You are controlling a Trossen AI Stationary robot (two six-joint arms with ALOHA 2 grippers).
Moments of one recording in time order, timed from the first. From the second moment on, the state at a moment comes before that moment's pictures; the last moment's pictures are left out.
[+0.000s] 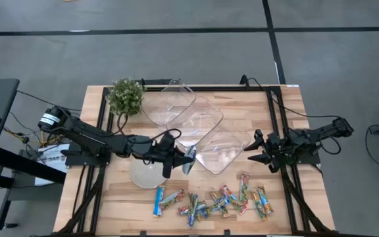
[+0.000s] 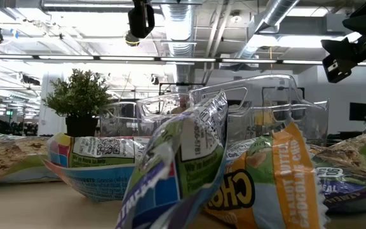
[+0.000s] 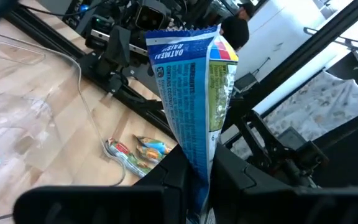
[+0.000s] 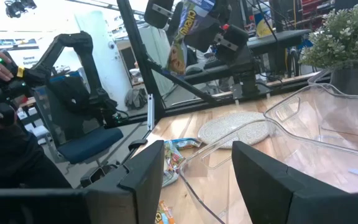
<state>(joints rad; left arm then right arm) -0.26 1.41 0.82 0.53 -0.14 -0.76 0.34 0.01 0.01 0.03 0.08 0.24</state>
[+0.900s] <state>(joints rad) 0.08 1.41 0.82 0.53 -0.22 -0.66 0.34 0.01 0.01 0.03 0.08 0.24</state>
